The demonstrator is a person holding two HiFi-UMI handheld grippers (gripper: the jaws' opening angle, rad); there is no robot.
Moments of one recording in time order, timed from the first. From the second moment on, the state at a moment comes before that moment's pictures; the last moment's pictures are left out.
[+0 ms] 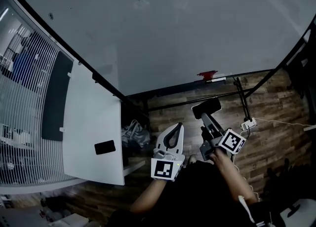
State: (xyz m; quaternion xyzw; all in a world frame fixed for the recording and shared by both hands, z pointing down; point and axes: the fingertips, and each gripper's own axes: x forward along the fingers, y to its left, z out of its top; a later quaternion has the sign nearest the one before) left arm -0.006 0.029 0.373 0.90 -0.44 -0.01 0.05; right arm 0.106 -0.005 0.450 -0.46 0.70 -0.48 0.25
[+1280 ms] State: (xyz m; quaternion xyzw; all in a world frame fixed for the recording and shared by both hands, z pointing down) left arm 0.034 0.083 0.397 0.89 -0.45 0.03 0.03; right arm 0.141 0.077 0.450 -0.43 0.73 -0.47 0.24
